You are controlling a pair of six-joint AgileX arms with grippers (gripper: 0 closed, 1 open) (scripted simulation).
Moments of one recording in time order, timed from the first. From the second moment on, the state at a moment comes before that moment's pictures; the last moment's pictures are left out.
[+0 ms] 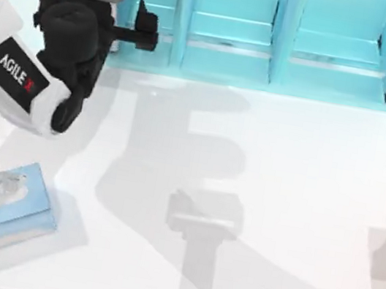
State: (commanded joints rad) left arm -0.27 2.32 1.14 1.10 -0.20 0.00; right arm 0.00 0.00 0.00 0.00 0.00 0.00
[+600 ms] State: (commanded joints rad) left arm -0.26 2.35 1.20 1.06 -0.19 0.00; right arm 0.00 0.00 0.00 0.00 0.00 0.00
